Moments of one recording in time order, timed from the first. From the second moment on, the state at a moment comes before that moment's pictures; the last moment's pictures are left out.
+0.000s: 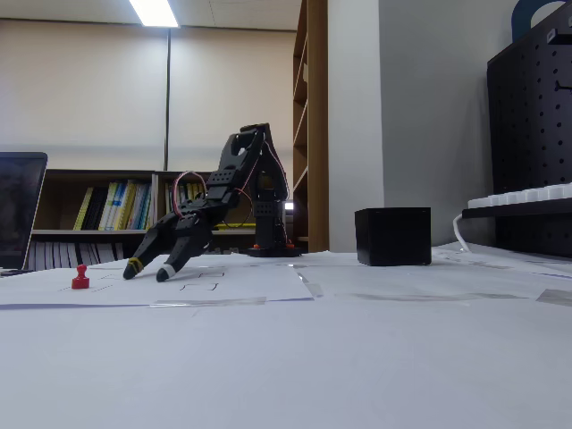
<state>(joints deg) 27.4 119.4 69.6 -24.3 -90.5</state>
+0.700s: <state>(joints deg) 28.5 132.5 87.9 -22.8 -92.7</state>
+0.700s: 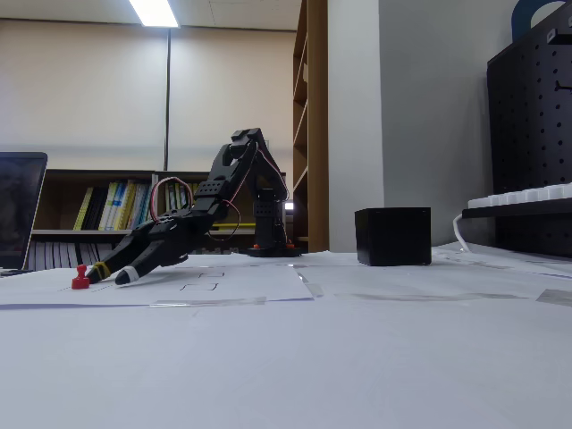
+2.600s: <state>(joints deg) 23.1 121.5 103.4 32.0 -85.7</state>
